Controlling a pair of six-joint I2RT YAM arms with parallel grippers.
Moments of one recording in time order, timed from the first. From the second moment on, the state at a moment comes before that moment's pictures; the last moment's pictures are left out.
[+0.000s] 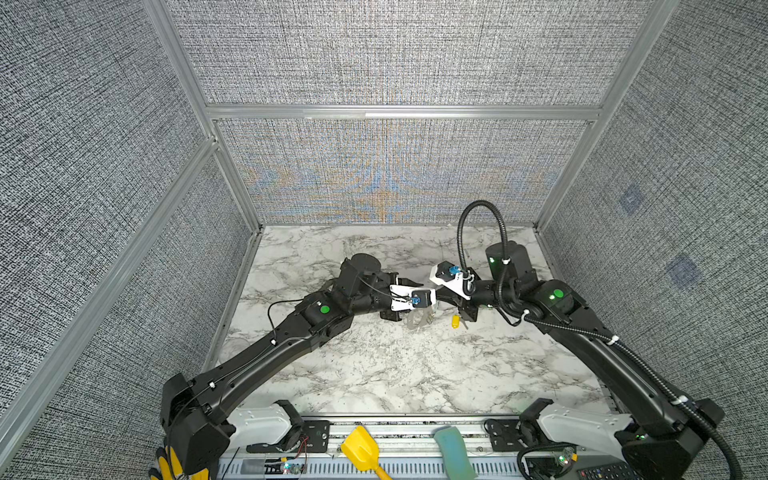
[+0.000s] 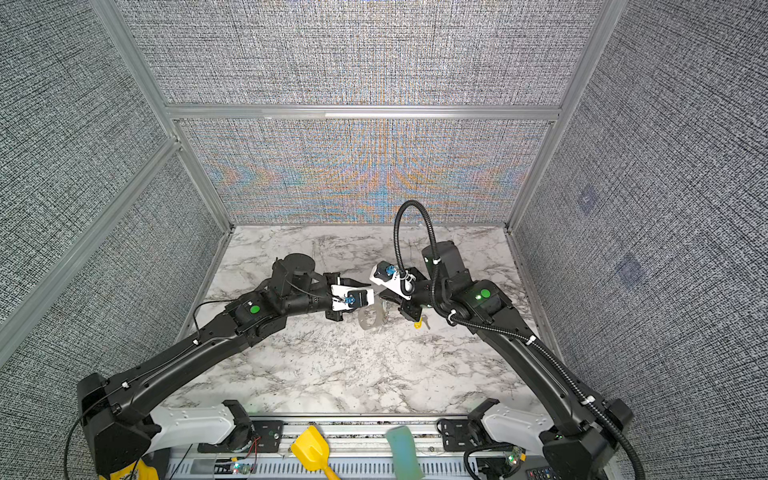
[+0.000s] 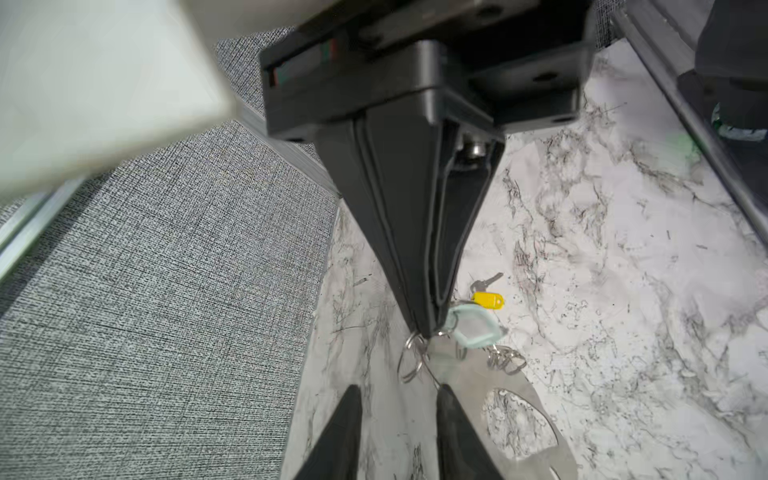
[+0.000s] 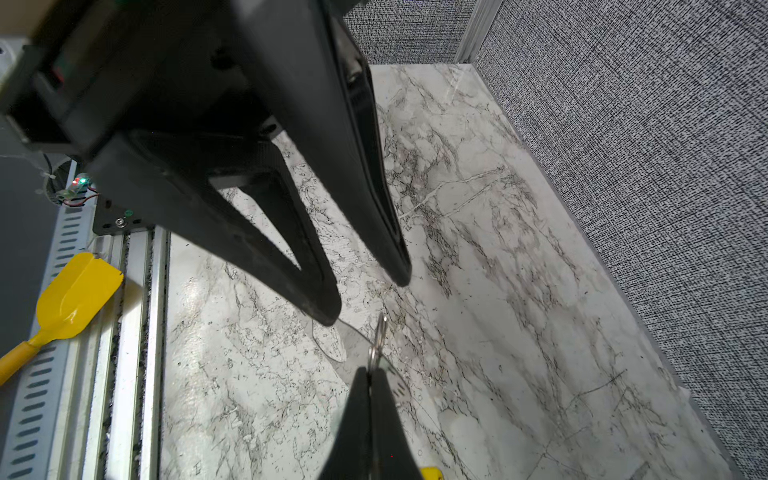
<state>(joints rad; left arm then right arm) -0.86 1.25 1.16 -0.32 0.31 0.89 0.58 1.17 1.26 -0.74 -0.46 -0.57</state>
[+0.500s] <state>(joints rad) -0.94 1.31 1.21 -0.35 0.18 0.98 0.59 1.18 1.26 -0.75 -0.46 -0.56</state>
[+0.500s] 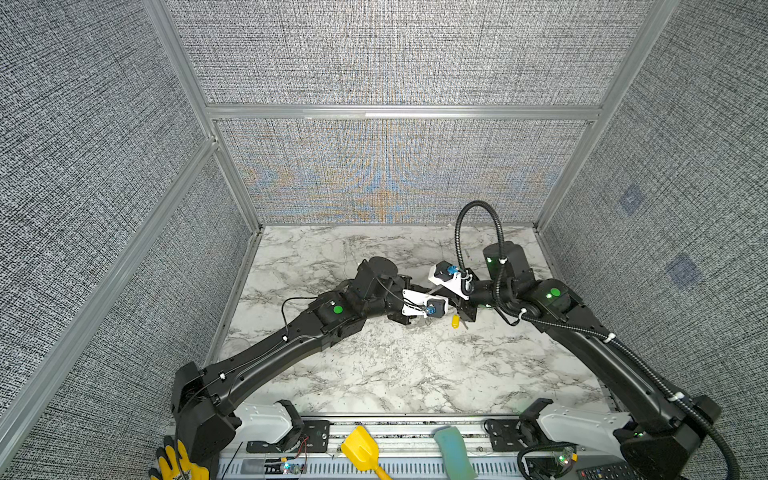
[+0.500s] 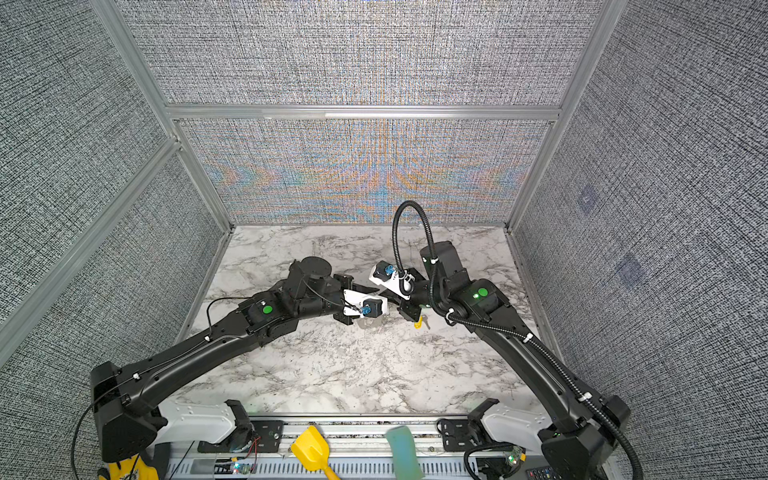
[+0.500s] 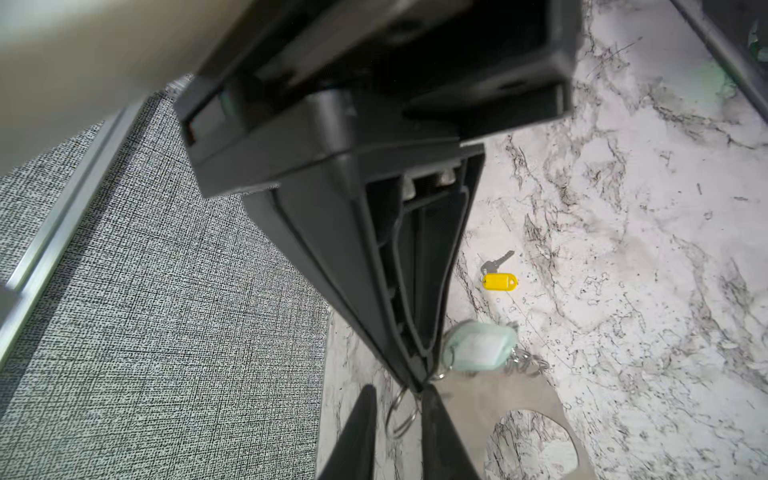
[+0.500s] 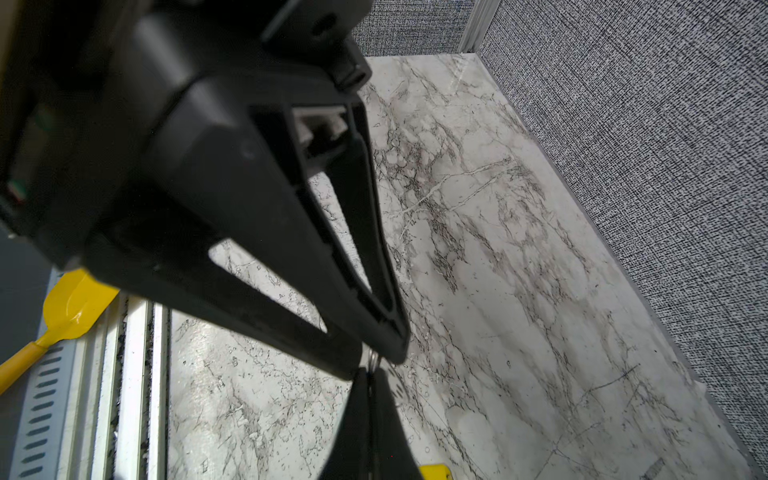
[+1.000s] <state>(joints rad) -0.95 1.34 1.23 -0.40 0.15 1.01 0.59 1.18 1.25 -0.78 -0.45 -0.57</state>
